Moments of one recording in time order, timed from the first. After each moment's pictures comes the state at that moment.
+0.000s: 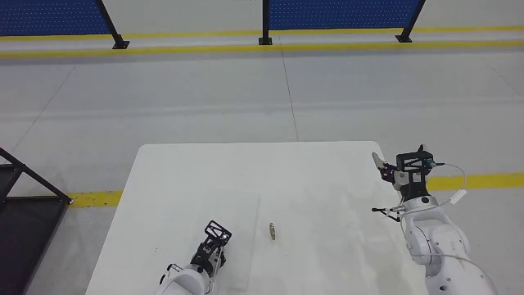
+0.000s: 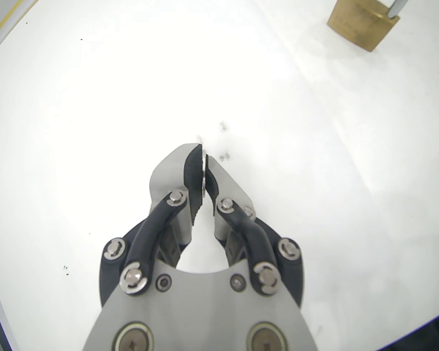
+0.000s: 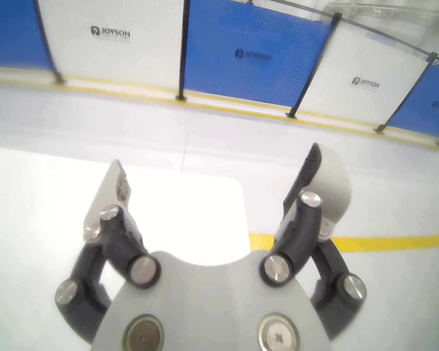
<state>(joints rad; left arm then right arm) 1.99 -1.17 -1.20 -1.87 1.64 0.02 -0.47 -1.73 -1.15 1.60 -1.80 -1.33 0.00 0.00</state>
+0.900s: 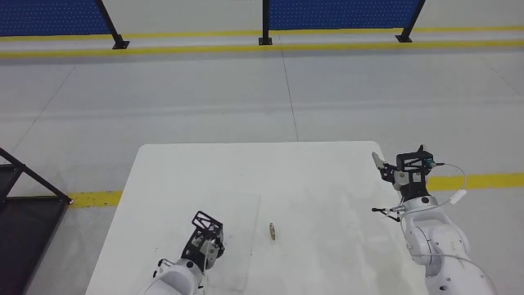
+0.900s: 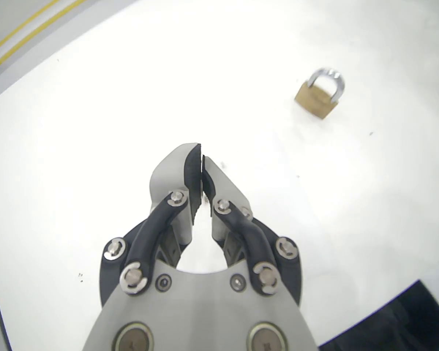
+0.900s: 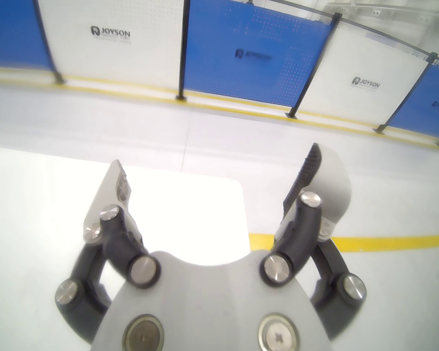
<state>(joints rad) 2.07 -1.16 -1.32 -2.05 1.45 -0.06 -0.34 -1.73 -1.15 1.60 -1.80 -1.33 0.00 0.00</state>
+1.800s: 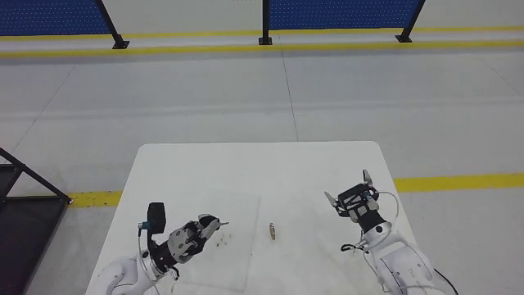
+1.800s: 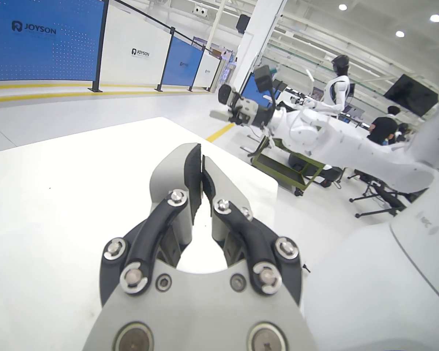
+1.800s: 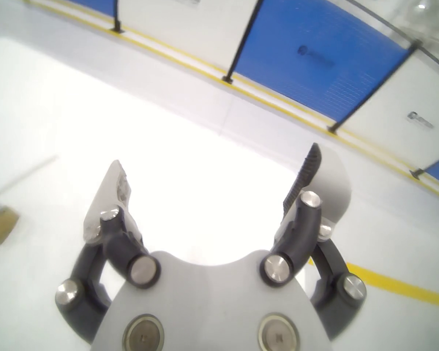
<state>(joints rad) 1.92 -1.08 -1.50 -1.69 0.86 -1.01 0.17 -1.87 -1.16 1.36 -1.87 -1.62 -0.11 -0.01</state>
